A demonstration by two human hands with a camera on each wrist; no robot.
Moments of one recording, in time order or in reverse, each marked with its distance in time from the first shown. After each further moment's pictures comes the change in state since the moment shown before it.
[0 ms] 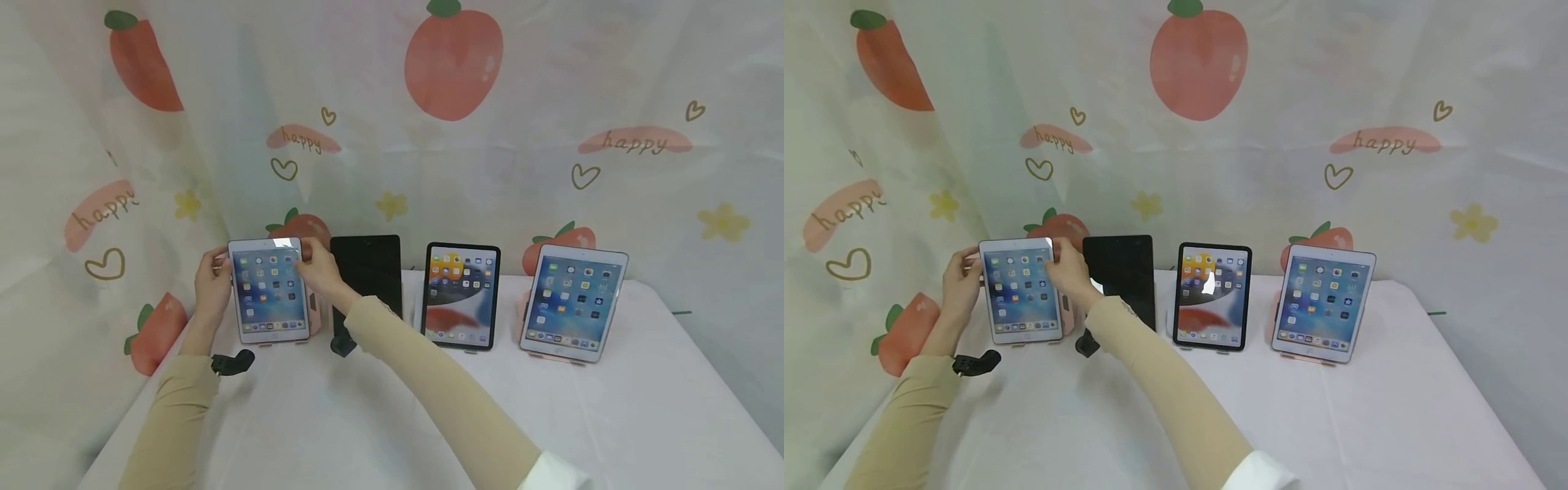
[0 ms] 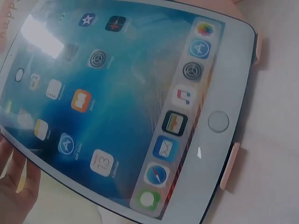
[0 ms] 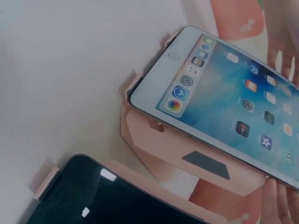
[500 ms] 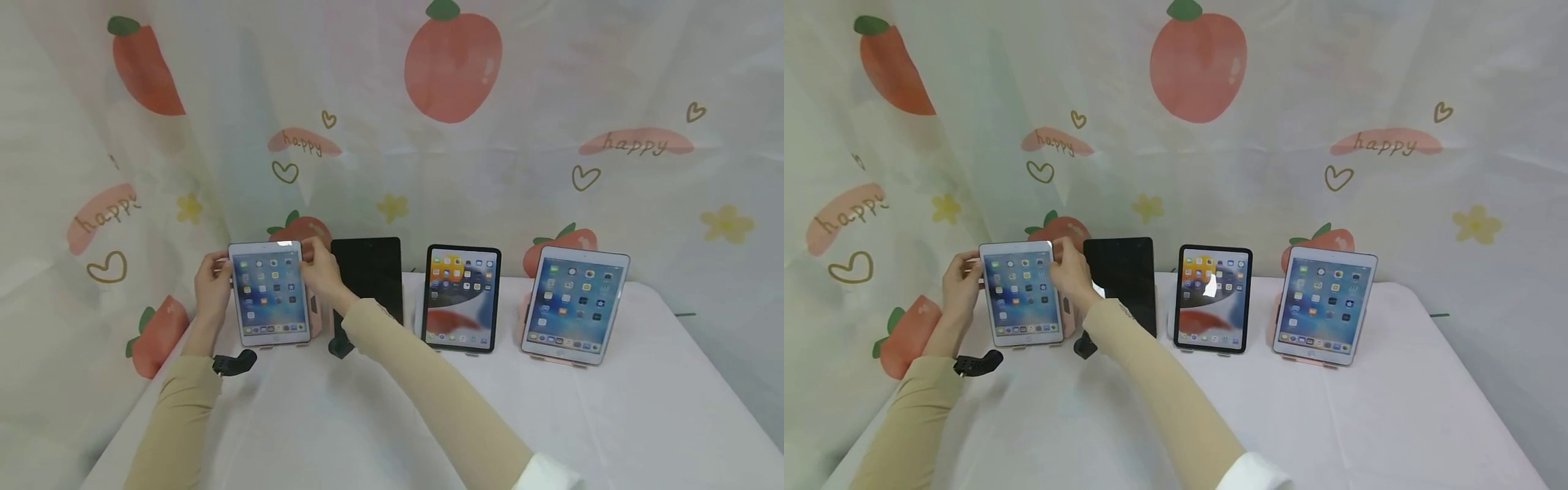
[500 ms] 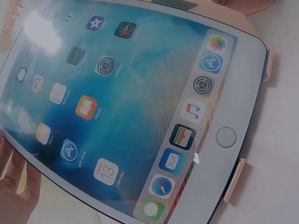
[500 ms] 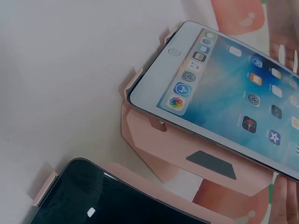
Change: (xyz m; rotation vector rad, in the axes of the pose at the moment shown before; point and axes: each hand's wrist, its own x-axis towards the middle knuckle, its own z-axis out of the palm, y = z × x) left_hand 0.001 0.002 0.000 -0.090 0.025 -0.058; right_hand 0.005 0.005 0.003 -0.009 0.047 -0.017
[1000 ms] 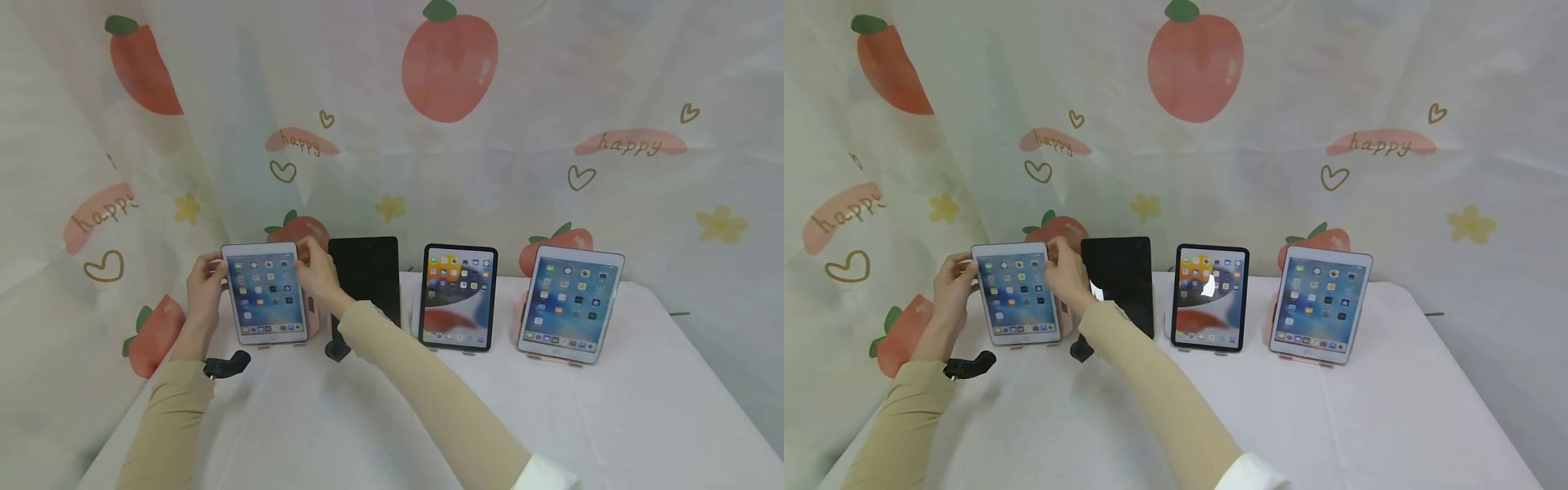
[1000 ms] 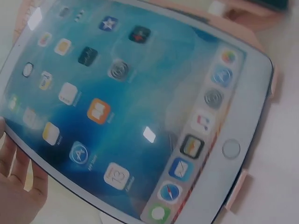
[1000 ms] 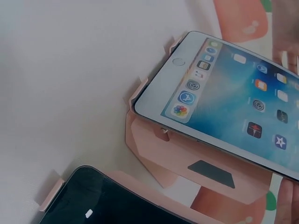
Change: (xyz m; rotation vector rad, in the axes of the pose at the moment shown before) left_hand -0.005 0.005 -0.007 -0.175 -0.044 -0.101; right_hand -0.009 -0.004 -0.001 -0.066 0.042 -0.040
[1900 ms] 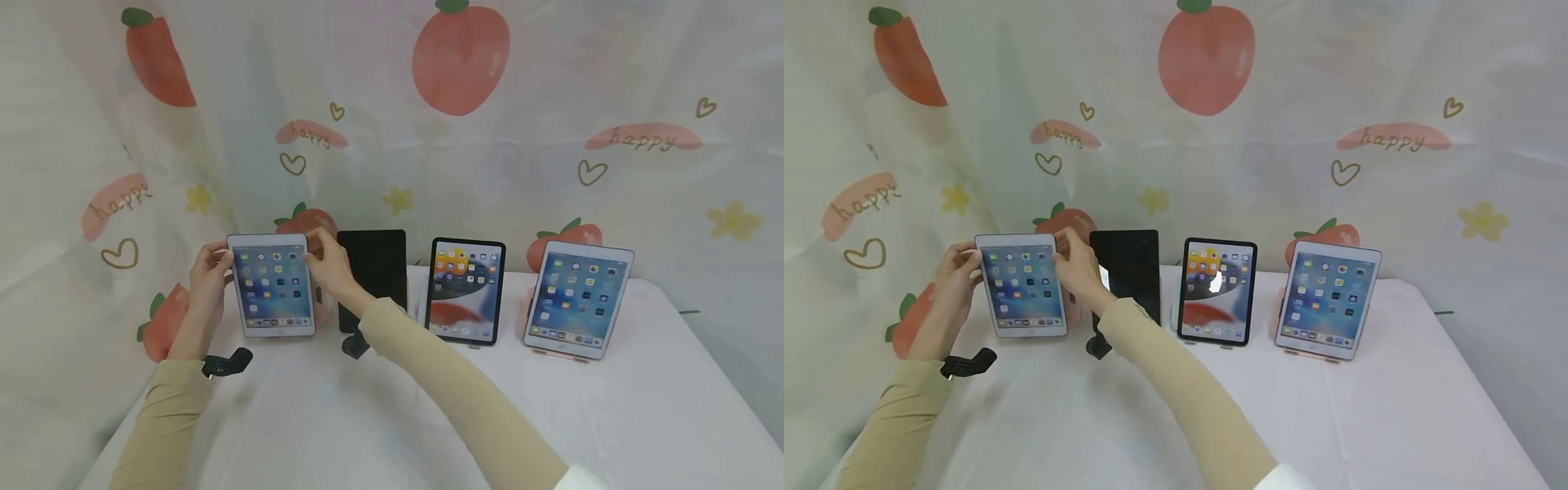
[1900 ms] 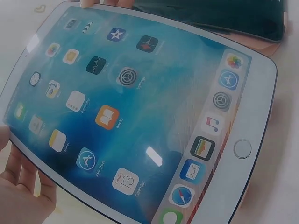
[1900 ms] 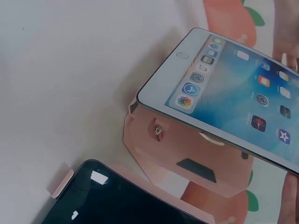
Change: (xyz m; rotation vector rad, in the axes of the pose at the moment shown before) left_hand -0.020 0.026 -0.010 -0.199 -0.086 -0.042; right_hand -0.016 -0.008 -0.021 0.073 -0.042 -0.119
